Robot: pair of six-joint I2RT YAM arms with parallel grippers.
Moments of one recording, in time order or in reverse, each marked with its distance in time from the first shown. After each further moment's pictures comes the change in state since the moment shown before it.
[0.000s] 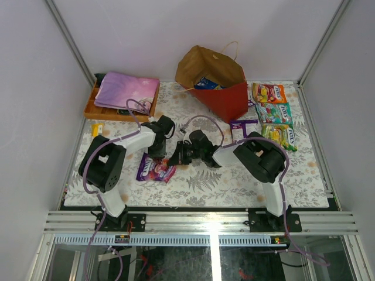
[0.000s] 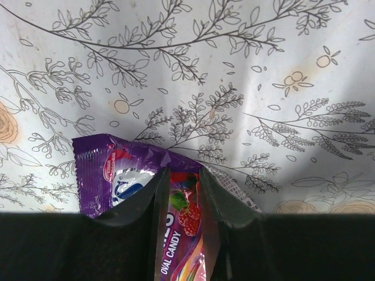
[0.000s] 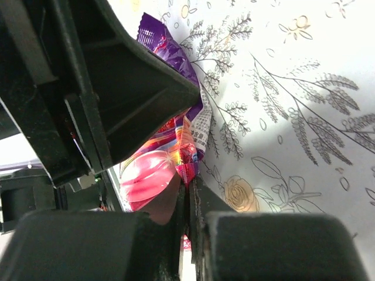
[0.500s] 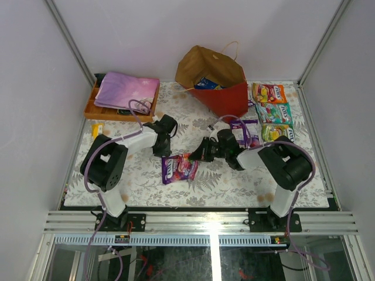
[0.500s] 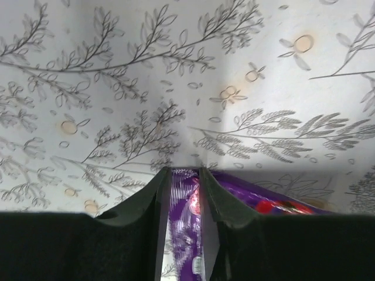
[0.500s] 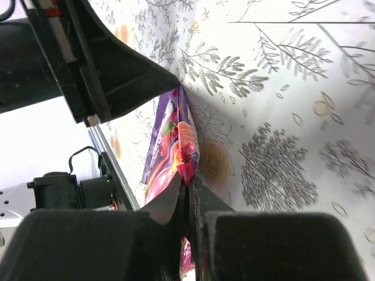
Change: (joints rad) left arm -0.024 0.018 0.006 0.083 0.085 -0.024; right arm -0.183 -0.207 -0.288 0.103 -0.032 0.055
